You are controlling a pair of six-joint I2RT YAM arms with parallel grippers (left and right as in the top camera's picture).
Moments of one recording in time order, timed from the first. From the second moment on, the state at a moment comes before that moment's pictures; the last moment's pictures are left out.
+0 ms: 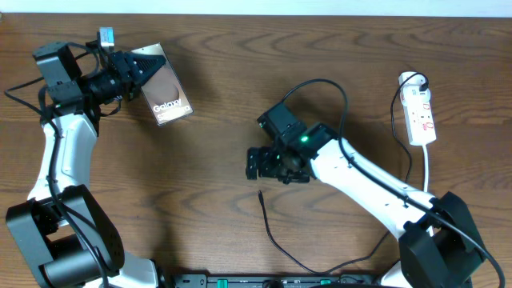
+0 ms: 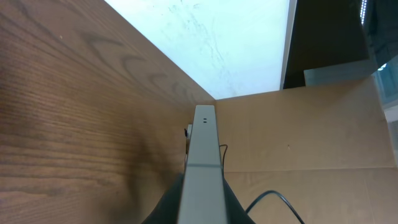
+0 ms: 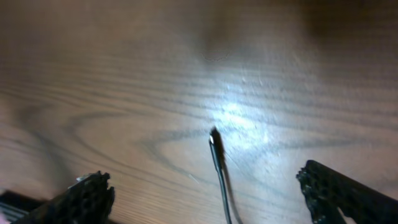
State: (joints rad) left arm 0.32 1.70 1.20 -0.05 1.20 -0.79; right arm 0.73 1.71 1.22 -0.81 -0.22 0.75
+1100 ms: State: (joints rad) left arm 0.32 1.70 1.20 -0.05 1.19 -0.79; right arm 0.91 1.91 1.22 -0.83 -0.10 0.83
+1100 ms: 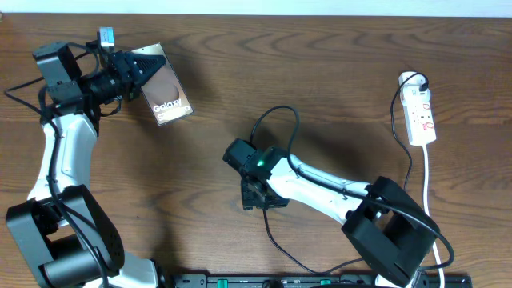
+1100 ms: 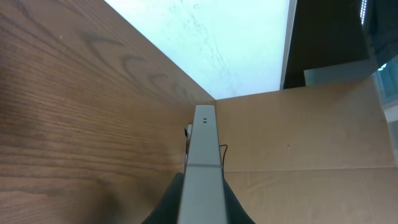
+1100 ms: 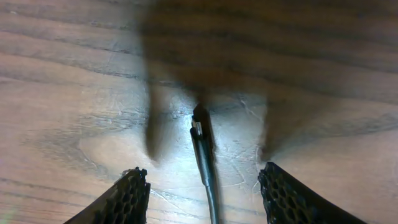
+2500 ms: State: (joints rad) left arm 0.32 1.70 1.20 -0.05 1.17 -0.79; right arm 0.89 1.95 1.23 -0.83 -0.17 0.82
